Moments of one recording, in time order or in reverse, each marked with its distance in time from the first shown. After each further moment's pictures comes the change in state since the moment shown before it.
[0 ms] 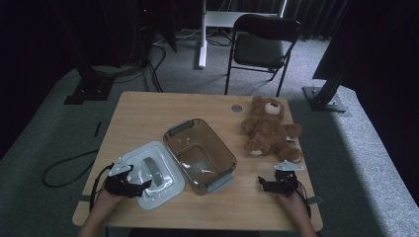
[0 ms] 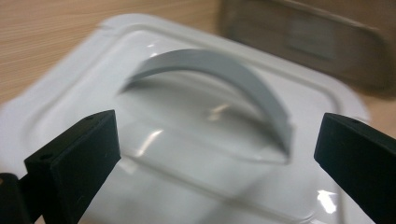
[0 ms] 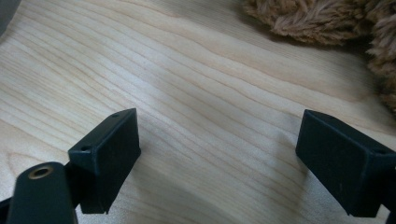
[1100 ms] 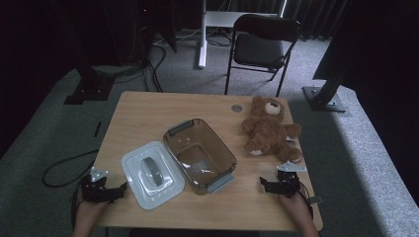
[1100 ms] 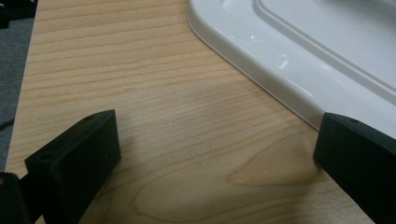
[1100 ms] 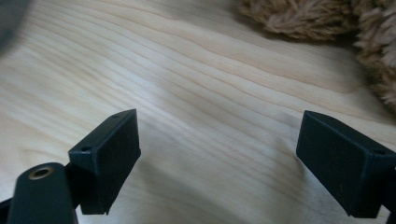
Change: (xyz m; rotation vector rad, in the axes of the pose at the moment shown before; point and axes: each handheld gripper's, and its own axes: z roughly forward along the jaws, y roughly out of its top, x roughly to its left) left arm 0.035 -0.045 -0.015 0.151 0.317 -0.172; right arm -0.002 -0.002 -0.008 -0.011 0.013 0.037
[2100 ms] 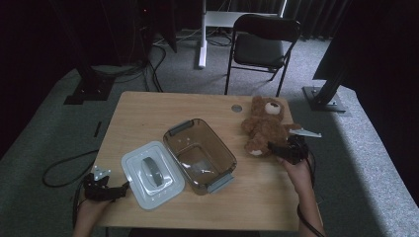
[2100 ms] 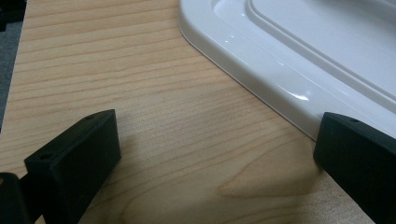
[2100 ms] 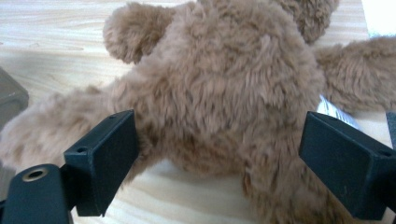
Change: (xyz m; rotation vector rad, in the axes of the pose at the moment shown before) left arm -0.003 0.003 0.003 -0.001 -0.011 0.009; right arm -0.043 0.098 -0.012 -0.086 -0.092 0.227
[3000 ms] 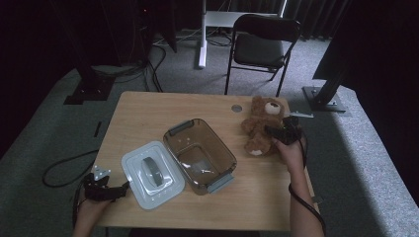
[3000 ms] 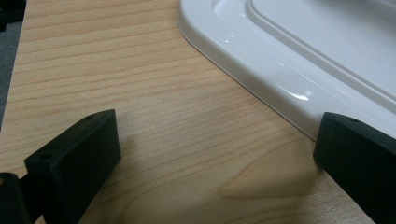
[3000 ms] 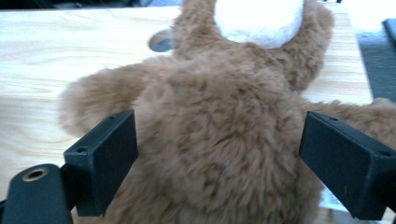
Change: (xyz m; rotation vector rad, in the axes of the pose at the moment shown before) left arm 0.000 0.000 0.000 0.000 0.000 0.001; right arm -0.007 0.049 0.044 0.016 -0.061 0.054
